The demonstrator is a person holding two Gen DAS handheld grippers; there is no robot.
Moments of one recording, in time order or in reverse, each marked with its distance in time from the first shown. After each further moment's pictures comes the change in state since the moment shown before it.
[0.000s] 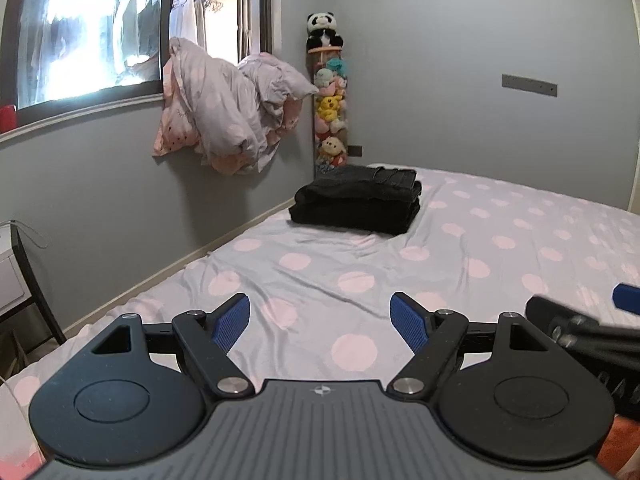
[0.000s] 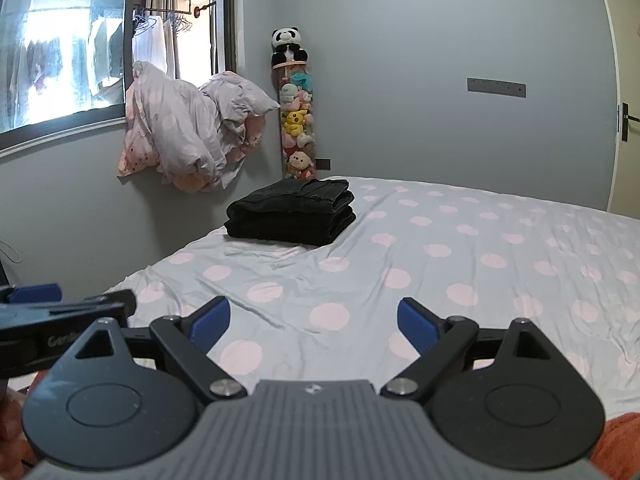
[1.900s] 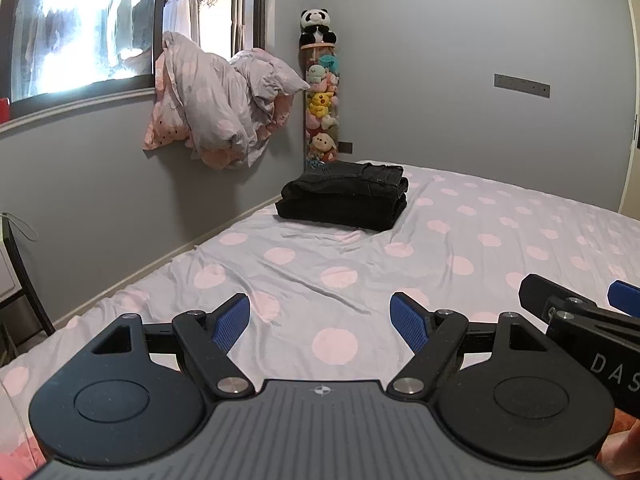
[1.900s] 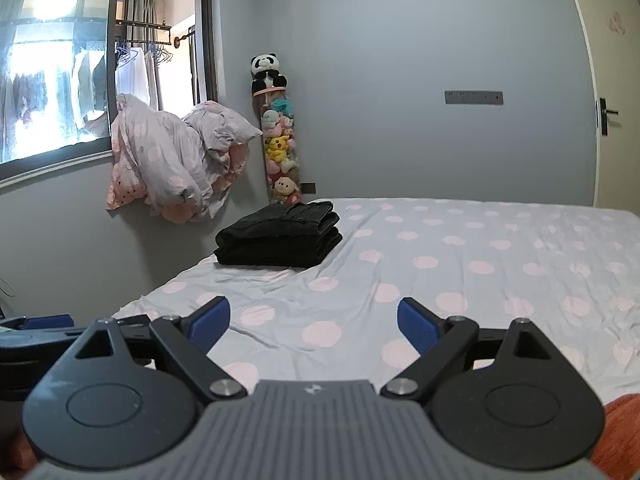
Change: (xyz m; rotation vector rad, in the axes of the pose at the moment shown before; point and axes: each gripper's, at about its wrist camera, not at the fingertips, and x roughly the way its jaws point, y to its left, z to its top) left arm -0.006 -0.014 -0.003 -0.014 0.021 -0.023; right arm -0.012 -0.009 -0.004 0.084 -0.076 -0.029
